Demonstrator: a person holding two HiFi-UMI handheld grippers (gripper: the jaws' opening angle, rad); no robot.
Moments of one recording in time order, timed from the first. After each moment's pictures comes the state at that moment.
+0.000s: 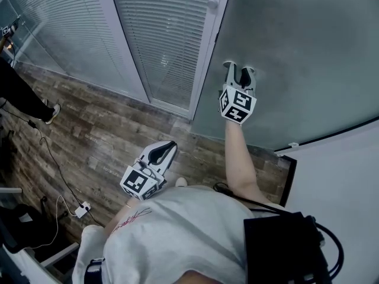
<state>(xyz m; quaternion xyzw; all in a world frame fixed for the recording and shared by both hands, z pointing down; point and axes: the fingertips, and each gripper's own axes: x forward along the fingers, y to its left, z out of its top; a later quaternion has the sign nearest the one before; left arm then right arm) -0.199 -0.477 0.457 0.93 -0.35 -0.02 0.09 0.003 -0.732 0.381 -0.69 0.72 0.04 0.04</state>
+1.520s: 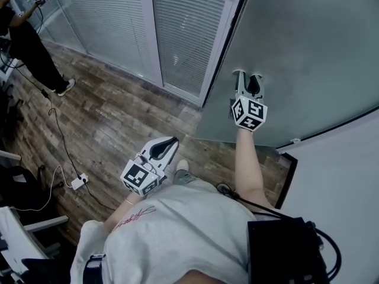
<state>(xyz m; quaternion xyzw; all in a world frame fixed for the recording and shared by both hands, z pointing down) -0.213 -0.317 0.453 0.92 -0.39 -0.03 0.07 -0.014 -0.570 0.385 -0.62 0.78 0.05 0.07</state>
